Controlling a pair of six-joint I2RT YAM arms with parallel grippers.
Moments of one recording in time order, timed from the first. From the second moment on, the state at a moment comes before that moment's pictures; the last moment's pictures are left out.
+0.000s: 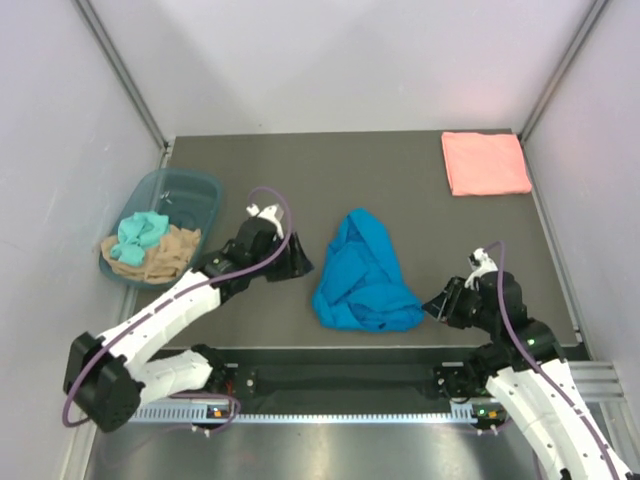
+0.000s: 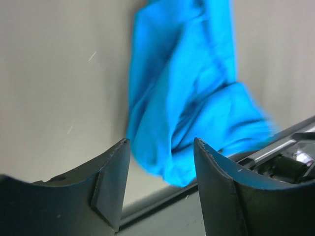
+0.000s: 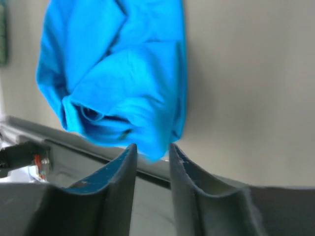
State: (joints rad) left arm -0.62 1.07 0.78 -0.45 0.07 -0.74; right arm 0.33 0.32 0.44 -0.79 -0.24 0.66
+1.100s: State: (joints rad) left arm -0.65 1.08 0.76 -0.58 -0.18 -0.79; right arm 0.65 1.05 0.75 -0.46 0.06 0.61
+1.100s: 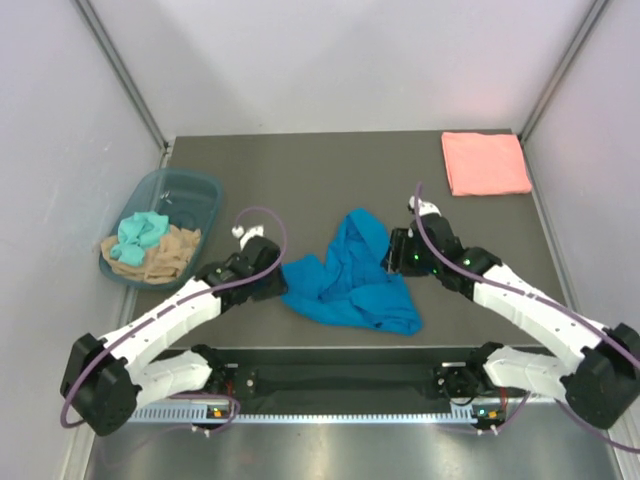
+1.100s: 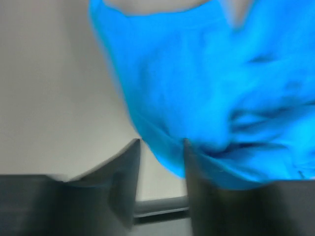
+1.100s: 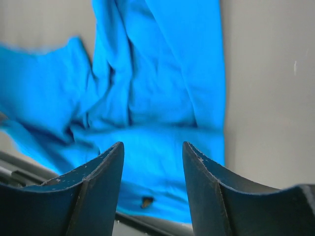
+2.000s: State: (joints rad) left arm -0.29 1.14 0.56 -0.45 -0.07 -0.86; right arm 0.65 1.56 1.23 -0.44 0.06 0.37
